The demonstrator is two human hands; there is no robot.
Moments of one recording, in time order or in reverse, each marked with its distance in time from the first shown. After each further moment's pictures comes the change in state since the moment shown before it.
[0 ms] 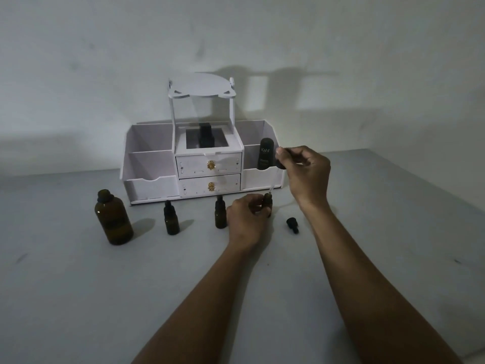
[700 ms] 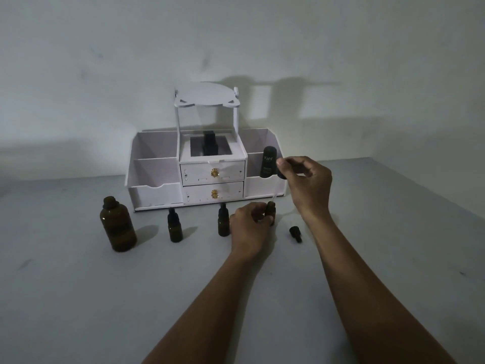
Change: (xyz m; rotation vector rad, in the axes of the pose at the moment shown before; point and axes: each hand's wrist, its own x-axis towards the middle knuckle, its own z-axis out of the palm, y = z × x) left_hand -0.006 0.005 -0.002 -0.046 -0.021 -0.043; right_hand -0.004 -0.003 0.000 -0.093 -0.017 -0.020
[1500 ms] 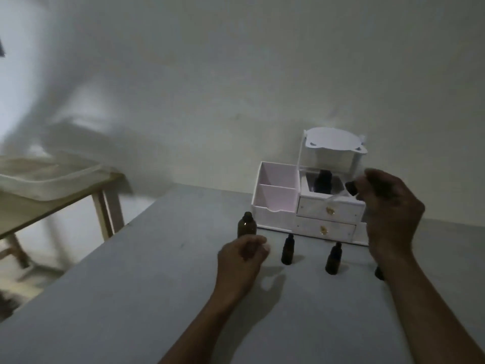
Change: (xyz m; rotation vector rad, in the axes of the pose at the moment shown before) left_hand -0.069 -0.036 -0.221 0.009 0.337 0.041; right_hand -0.030 -0.109 0.073 0.398 -0.041 -0.098
